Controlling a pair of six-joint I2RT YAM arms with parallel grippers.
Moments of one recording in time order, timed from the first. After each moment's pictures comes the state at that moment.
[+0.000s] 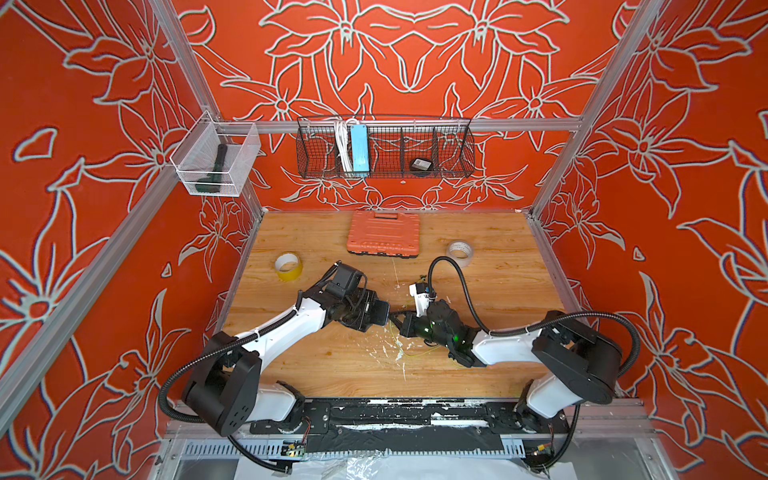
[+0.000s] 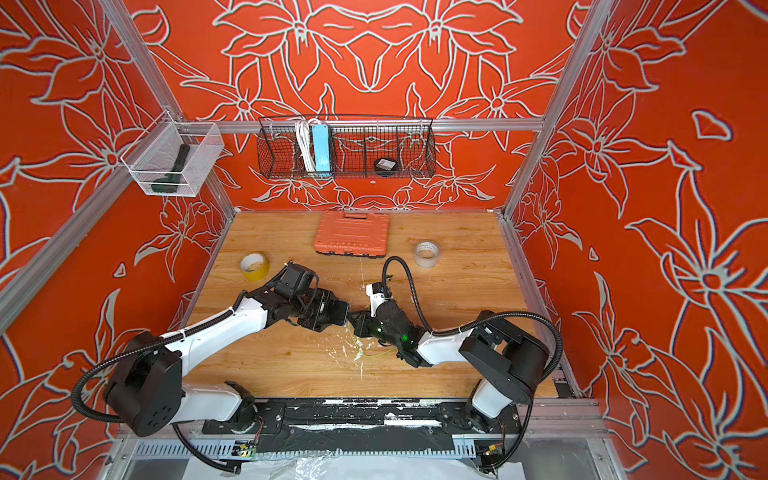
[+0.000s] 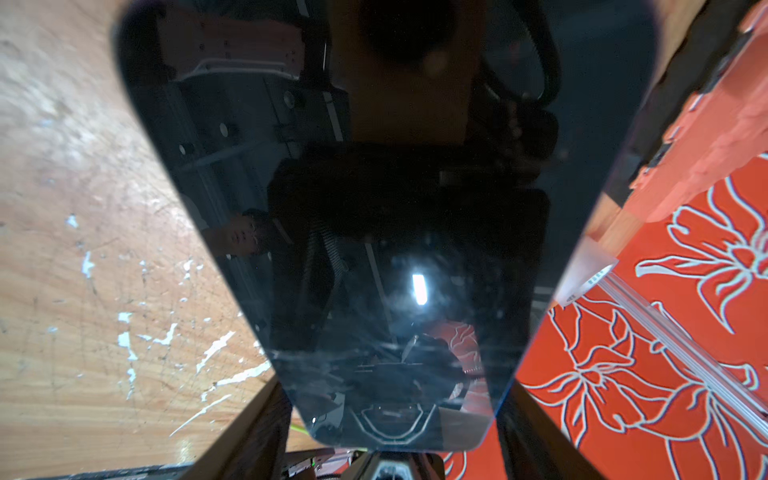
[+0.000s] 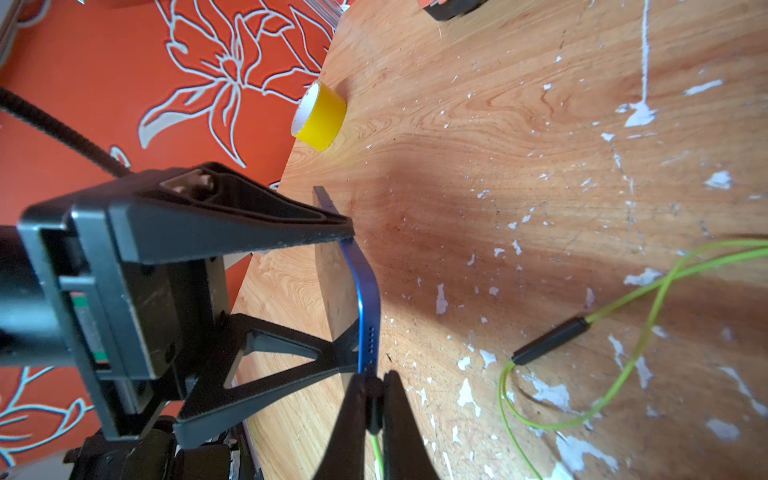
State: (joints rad) left arm -0.47 1.35 0.80 -0.43 0.28 -1.81; right arm 0.92 1.58 0.53 0.68 -0.07 0.92
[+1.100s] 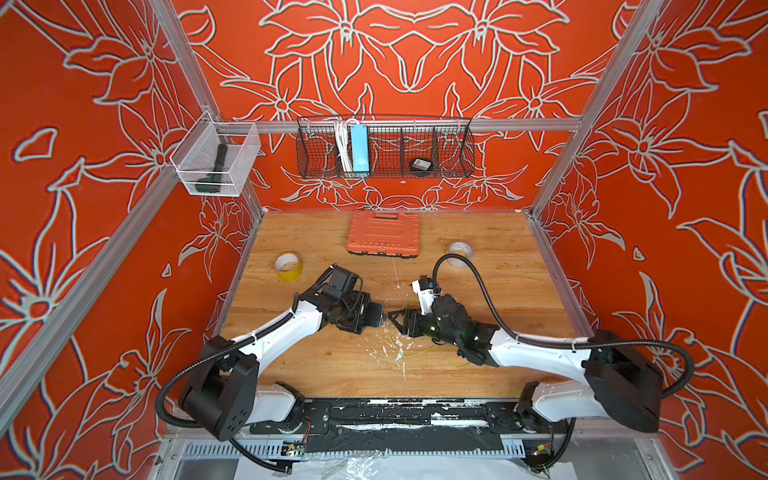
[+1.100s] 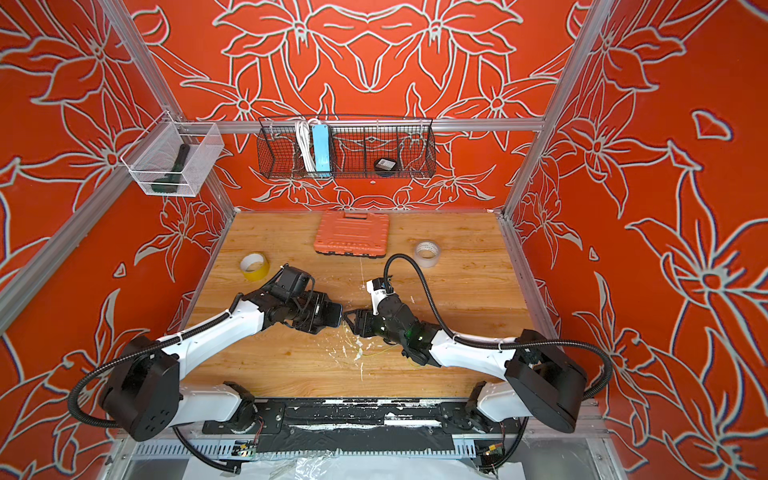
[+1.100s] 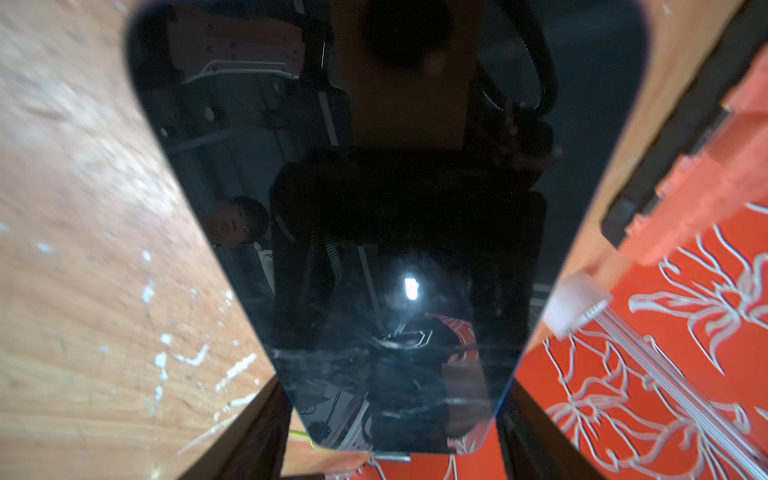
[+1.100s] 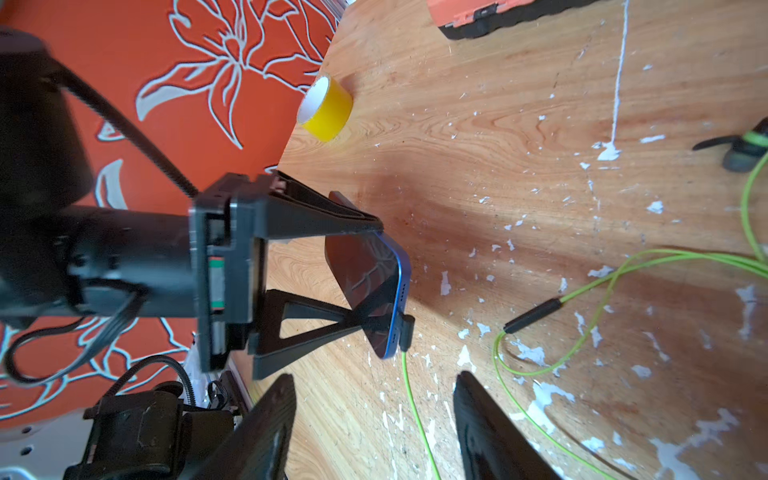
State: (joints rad) left arm -0.43 1.35 0.77 -0.47 0.22 -1.81; right arm 0.94 1.33 0.58 0.31 -0.03 0.82
